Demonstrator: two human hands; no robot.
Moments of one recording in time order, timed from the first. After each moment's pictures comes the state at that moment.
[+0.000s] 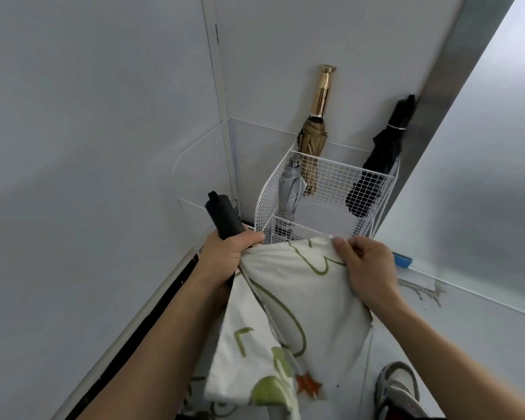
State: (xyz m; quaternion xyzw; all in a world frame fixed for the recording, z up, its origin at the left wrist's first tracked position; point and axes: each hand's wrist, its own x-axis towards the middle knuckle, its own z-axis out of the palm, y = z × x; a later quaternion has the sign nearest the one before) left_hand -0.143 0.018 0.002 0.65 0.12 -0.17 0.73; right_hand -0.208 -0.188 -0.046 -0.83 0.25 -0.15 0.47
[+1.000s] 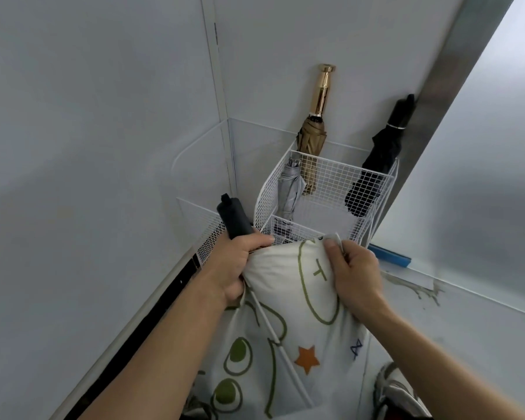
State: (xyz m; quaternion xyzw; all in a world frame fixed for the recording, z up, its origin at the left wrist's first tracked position) left_hand -0.138 0.008 -0.008 0.60 0.11 -0.24 0.76; right_hand -0.208 -0.165 -0.052 -0.81 0.24 -0.16 0.52
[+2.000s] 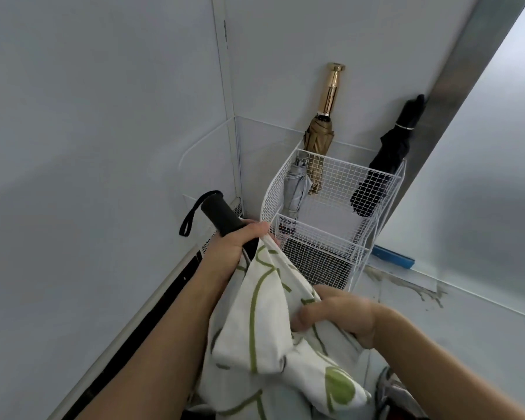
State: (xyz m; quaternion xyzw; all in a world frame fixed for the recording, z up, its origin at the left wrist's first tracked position) left_hand -0.139 0.030 0.001 0.57 0.12 -0.26 0.77; right_hand -0.228 -0.141 -0.029 -0.64 0.08 0.39 0.66
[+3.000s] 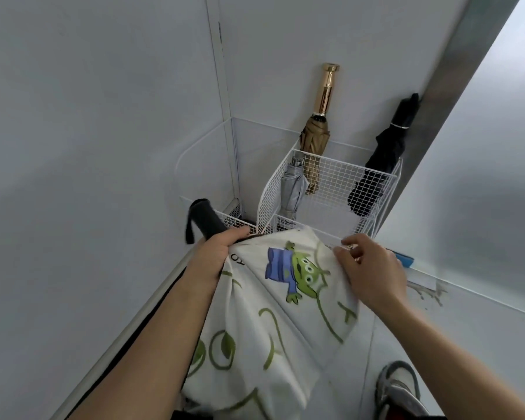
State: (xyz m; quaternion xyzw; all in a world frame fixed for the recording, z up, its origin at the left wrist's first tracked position) left_hand -0.121 0.038 -0.019 0.57 0.20 -0.24 0.76; right_hand -0.208 -0.188 -0.052 -0.92 0.27 -0.09 0.28
